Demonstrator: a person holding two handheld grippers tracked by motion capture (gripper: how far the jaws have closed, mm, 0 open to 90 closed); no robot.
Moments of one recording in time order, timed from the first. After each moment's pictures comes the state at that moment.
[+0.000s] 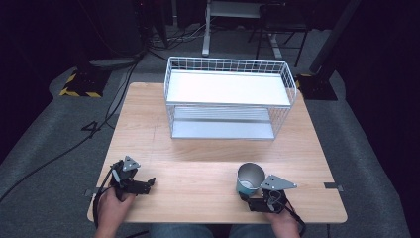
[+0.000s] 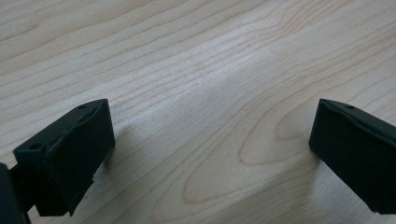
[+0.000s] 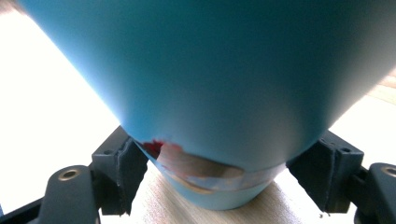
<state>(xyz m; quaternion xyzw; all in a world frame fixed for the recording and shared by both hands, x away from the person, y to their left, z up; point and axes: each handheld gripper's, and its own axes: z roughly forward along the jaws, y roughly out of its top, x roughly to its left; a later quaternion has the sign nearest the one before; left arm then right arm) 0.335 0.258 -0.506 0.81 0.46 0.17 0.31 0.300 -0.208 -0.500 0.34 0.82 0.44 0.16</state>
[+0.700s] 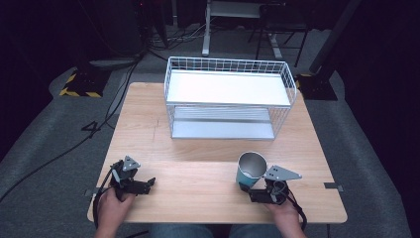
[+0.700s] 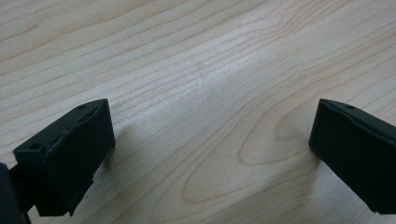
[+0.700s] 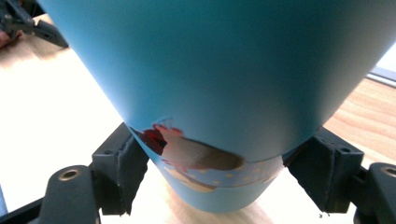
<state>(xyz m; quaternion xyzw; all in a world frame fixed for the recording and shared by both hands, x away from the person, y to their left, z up) 0.335 0.258 -0.506 0.81 0.47 0.17 0.32 0.318 -0.209 -0.475 0.34 0.80 0.47 0.15</state>
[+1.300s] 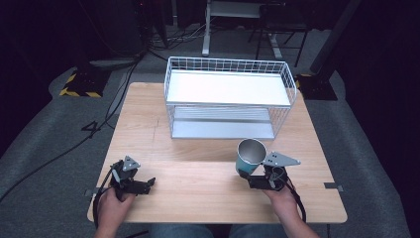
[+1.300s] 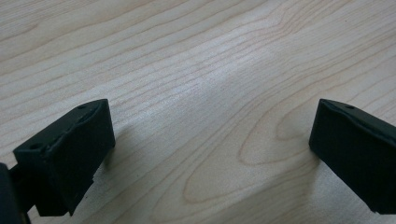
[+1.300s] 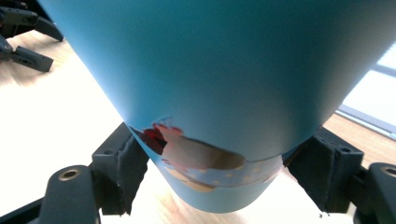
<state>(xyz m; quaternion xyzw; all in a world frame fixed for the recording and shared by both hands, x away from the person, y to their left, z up) 0.335 0.258 -0.506 0.81 0.47 0.17 0.32 0.347 -0.204 -0.455 0.34 0.80 0.47 0.17</state>
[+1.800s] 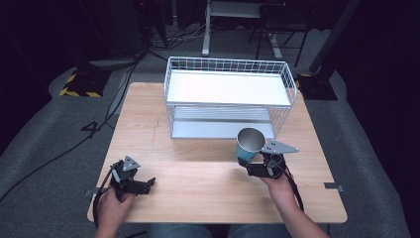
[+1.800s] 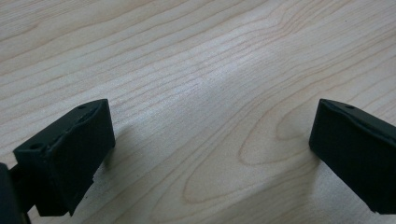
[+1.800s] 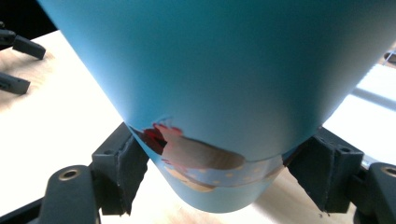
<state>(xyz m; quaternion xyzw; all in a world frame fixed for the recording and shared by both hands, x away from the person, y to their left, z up) 0.334 0.258 -0.506 0.81 0.47 0.17 0.32 0.376 -0.200 -0.441 0.34 0.79 0.48 0.18</state>
